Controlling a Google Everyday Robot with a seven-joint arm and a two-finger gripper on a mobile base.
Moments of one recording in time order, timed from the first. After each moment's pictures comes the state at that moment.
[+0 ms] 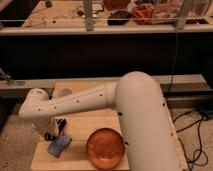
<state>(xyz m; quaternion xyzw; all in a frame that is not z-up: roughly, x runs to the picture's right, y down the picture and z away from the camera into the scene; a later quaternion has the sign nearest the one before) -0.279 0.220 0.739 -0.21 -0.28 -0.65 0.68</state>
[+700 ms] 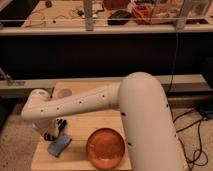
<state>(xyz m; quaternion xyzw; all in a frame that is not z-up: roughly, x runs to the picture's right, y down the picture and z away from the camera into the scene) -0.278 0.221 0.739 -0.21 -0.28 -0.62 0.71</state>
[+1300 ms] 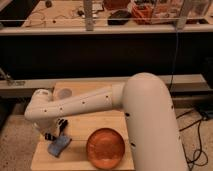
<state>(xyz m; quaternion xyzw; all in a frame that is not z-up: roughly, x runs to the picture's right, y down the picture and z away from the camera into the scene) -0.275 0.219 0.740 -0.20 -0.28 -0.60 0.72</state>
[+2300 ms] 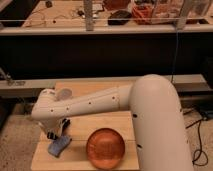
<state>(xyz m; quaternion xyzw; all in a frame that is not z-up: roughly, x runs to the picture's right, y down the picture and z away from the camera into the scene) -0.263 0.217 0.746 -0.20 -0.29 -0.57 0.74</state>
